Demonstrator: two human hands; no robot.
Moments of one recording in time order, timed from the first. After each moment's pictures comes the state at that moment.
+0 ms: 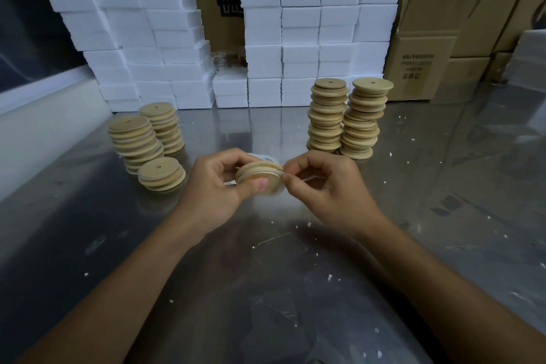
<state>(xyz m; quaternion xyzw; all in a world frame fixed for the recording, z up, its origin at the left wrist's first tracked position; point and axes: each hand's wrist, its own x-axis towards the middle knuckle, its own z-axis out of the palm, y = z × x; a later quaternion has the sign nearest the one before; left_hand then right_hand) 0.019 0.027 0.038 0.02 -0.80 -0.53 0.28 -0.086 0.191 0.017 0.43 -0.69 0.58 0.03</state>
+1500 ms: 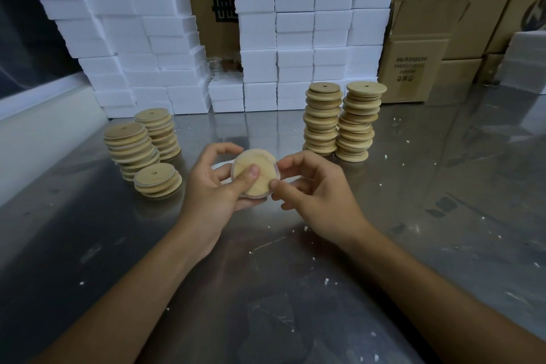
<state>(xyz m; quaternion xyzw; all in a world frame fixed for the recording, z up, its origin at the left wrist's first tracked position) 0.010 0.034 0.025 0.09 -0.65 -0.70 0.29 -0.071 0.180 0.017 0.36 -0.63 0.68 -0.07</state>
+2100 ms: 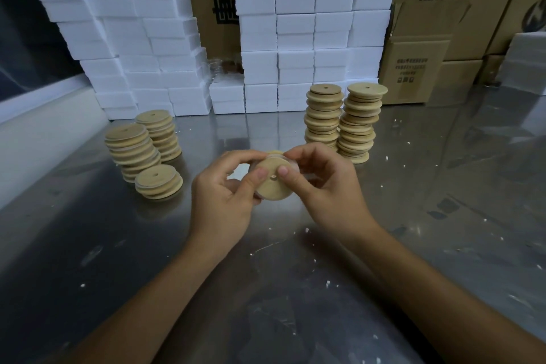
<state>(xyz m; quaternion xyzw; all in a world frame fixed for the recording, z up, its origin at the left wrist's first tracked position) 0.011 0.049 0.027 0.02 -0.75 -0.50 0.44 -0.074 0.182 0.022 0.39 -0.63 0.68 0.03</state>
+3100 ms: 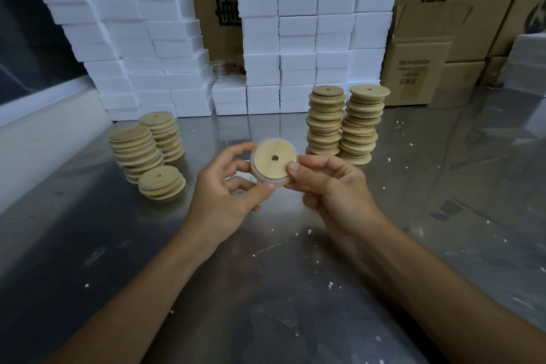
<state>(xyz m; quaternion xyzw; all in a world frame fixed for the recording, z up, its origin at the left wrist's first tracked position) 0.013 0.036 0.029 0.06 -0.74 -0.61 0.30 -0.069 0.184 0.030 0.18 -0.53 0.81 -0.18</state>
